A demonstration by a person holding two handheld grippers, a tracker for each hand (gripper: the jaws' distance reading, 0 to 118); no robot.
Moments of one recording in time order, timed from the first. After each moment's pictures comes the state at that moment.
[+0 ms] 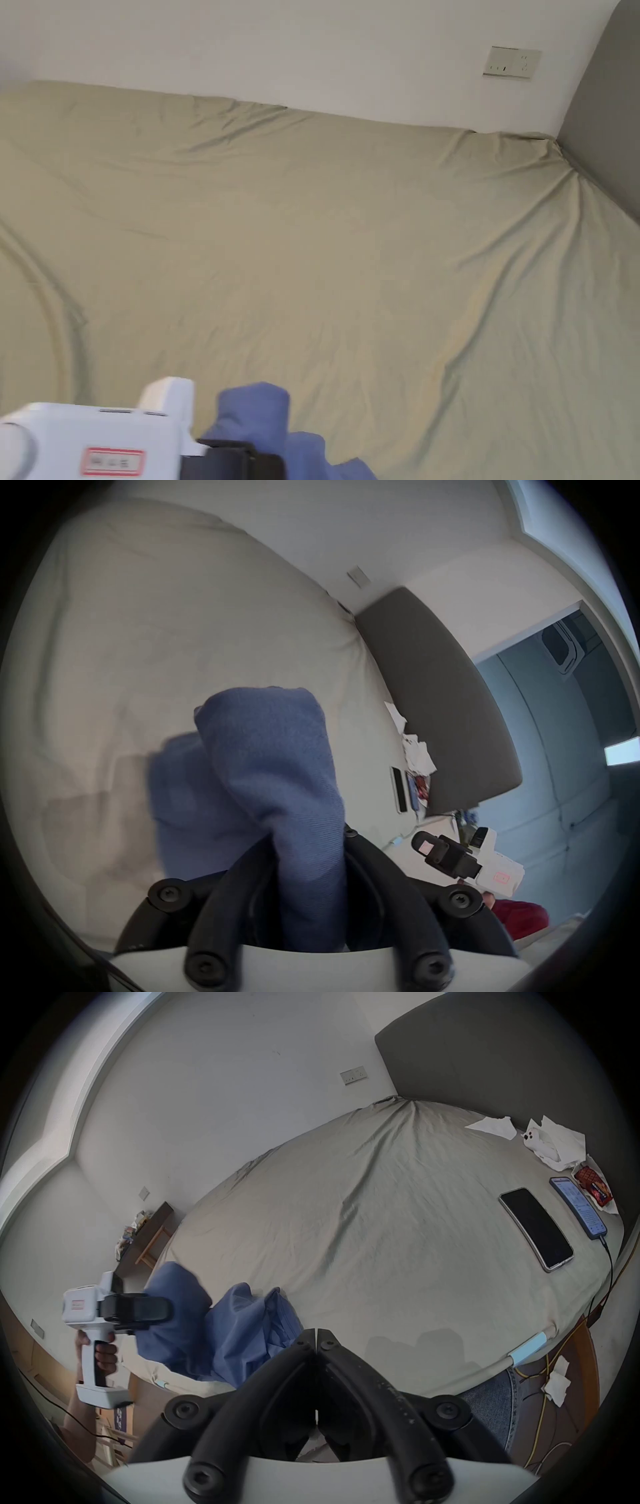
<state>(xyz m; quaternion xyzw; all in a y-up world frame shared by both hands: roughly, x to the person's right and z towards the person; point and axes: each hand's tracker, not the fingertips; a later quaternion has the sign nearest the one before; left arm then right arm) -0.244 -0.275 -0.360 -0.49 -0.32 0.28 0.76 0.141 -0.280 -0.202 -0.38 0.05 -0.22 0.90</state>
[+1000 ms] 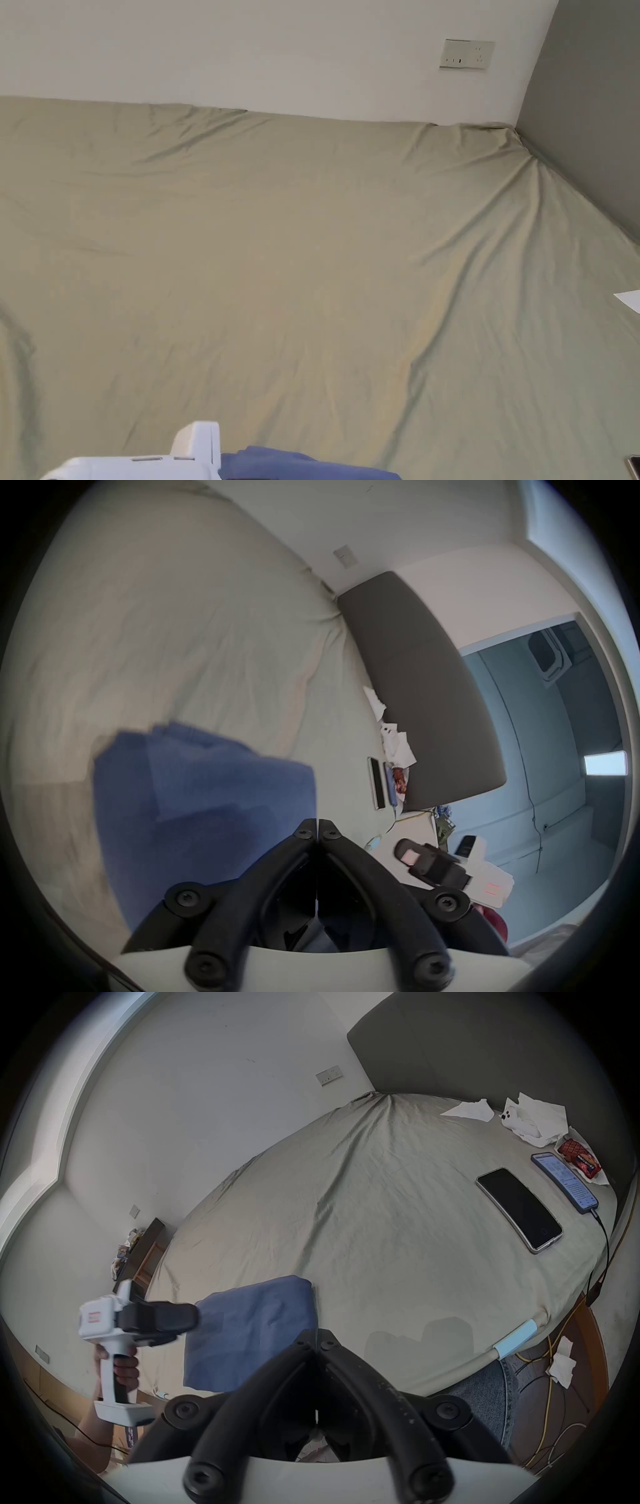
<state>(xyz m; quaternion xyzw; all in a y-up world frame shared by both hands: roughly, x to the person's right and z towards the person) -0.209 -0.332 -0.377 -0.51 -0.35 0.32 0.72 0.162 -0.293 -0.198 -0.38 0.02 -0.25 0.89</state>
